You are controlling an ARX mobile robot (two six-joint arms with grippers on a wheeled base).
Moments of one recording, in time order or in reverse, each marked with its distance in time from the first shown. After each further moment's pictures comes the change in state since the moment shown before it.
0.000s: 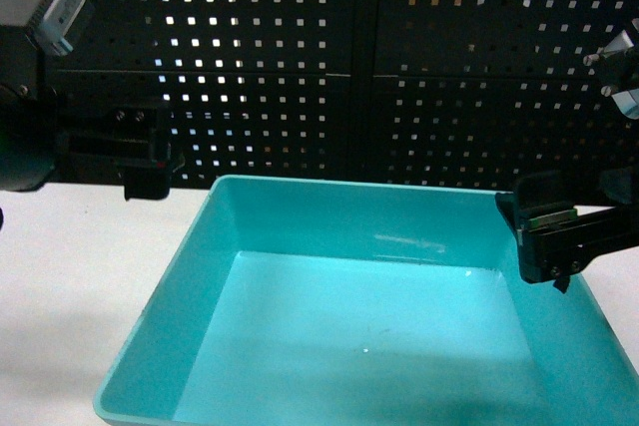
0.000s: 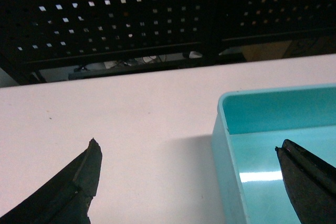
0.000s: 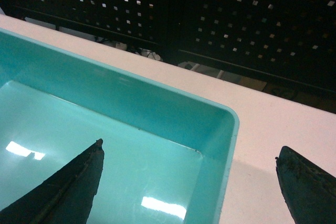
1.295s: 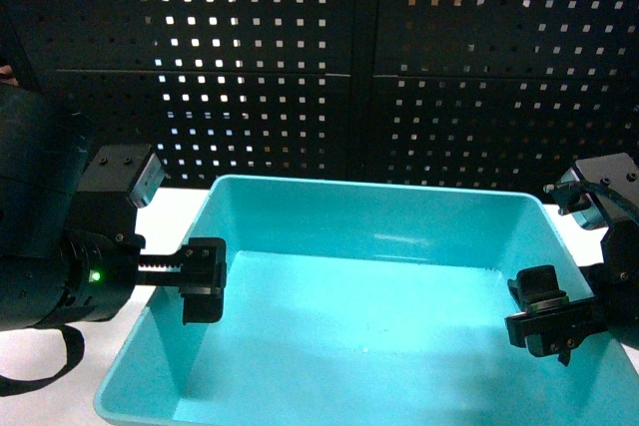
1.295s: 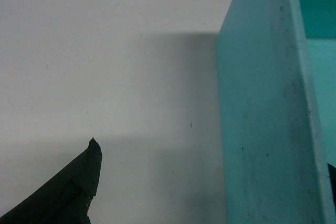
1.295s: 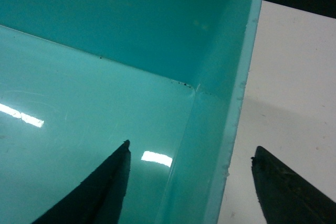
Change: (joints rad) left arm -0.060 0.290 0.011 -0.025 -0.043 -0.158; right arm -0.069 0.305 0.025 0.080 -0.014 -0.008
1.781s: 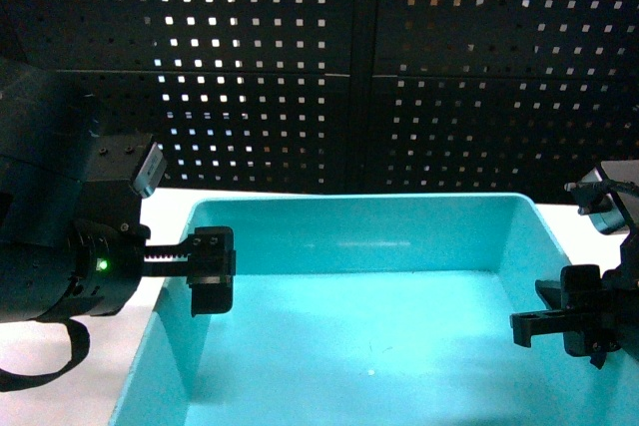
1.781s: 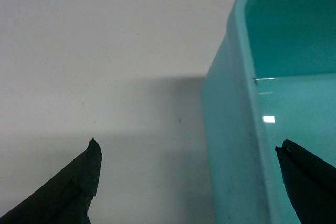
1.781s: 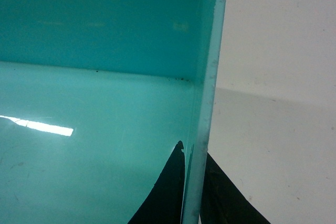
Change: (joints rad) left arm -0.039 -0.046 0.016 -0.080 -0.043 -0.071; right arm 0.002 -0.031 -0.052 0.029 -0.022 0.111
